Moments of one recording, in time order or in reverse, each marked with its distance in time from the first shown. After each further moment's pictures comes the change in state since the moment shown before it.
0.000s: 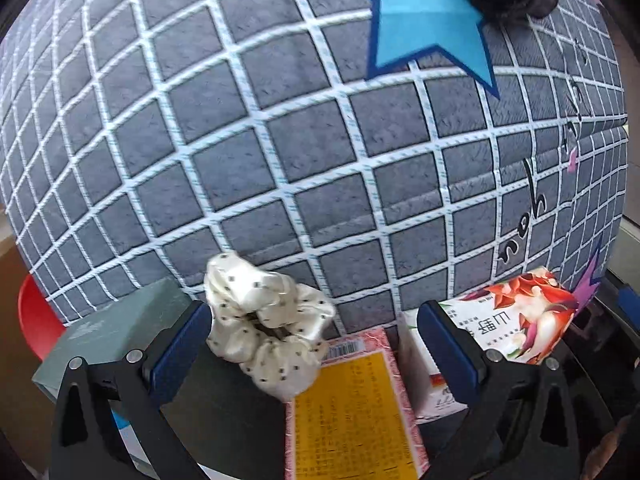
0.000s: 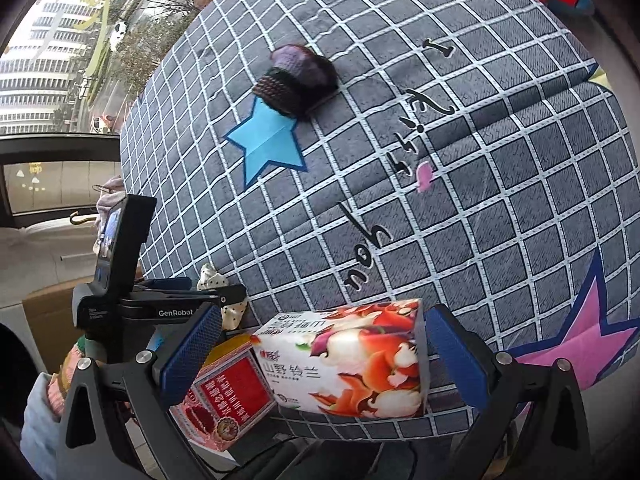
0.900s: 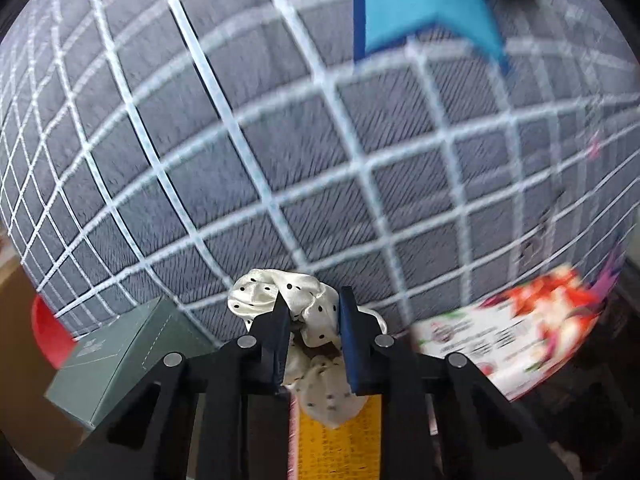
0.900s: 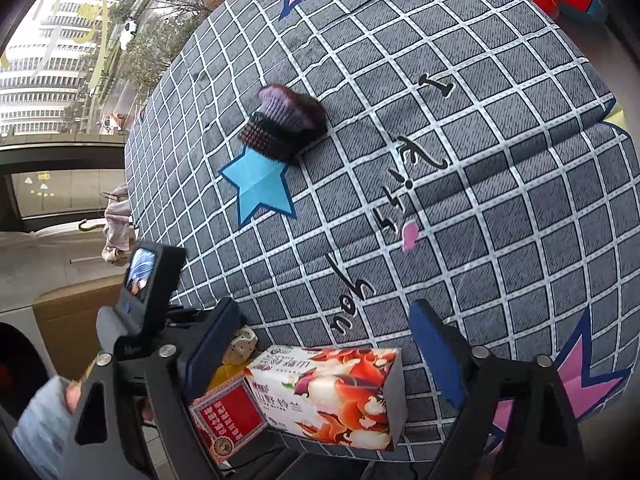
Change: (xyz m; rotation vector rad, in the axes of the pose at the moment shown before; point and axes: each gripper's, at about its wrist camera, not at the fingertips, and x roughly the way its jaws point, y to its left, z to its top) left arm 0.012 -0.008 0.025 0.038 -0.009 0.043; right arm -0.007 -0.020 0.051 -0.023 -0.003 0.037
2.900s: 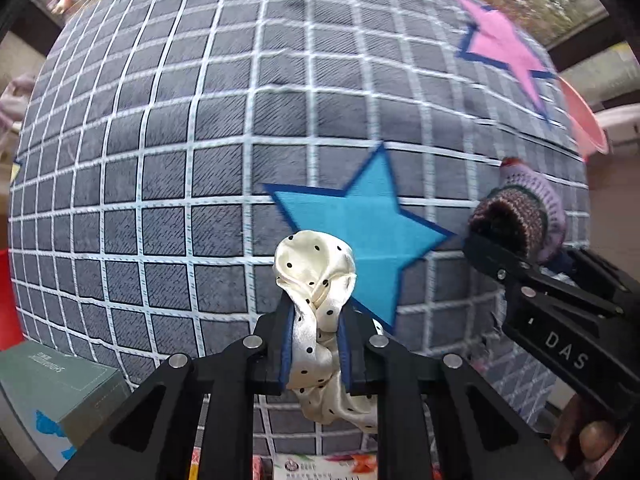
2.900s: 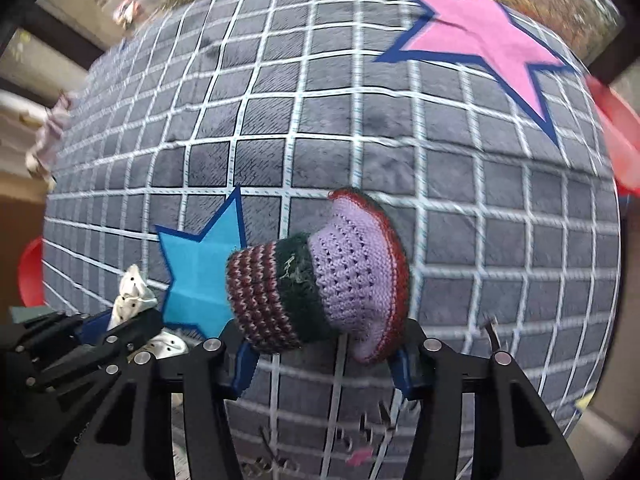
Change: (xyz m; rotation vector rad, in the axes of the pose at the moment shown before) left arm -0.067 -0.025 0.024 -0.335 -0.418 -0.146; right arm 0.090 0.079 0.117 -0.481 -0.015 -0.328
